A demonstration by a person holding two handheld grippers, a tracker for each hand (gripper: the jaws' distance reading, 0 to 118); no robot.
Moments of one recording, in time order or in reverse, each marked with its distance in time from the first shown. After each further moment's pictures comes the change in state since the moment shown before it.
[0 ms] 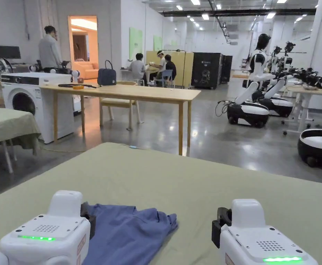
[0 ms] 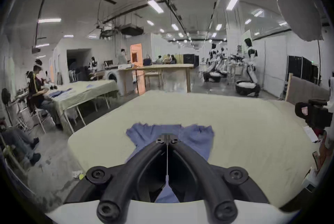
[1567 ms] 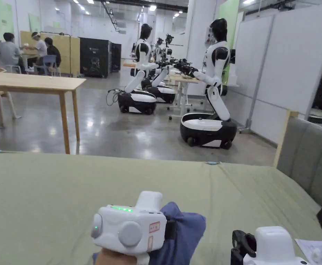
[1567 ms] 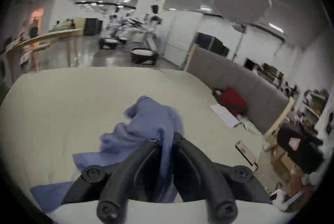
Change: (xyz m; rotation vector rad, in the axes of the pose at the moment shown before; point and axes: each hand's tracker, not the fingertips) left arm 0.391 0.038 -0.069 -0.266 -0.959 -0.203; right arm 0.209 -0.039 0.107 -0.058 -0.433 -0.066
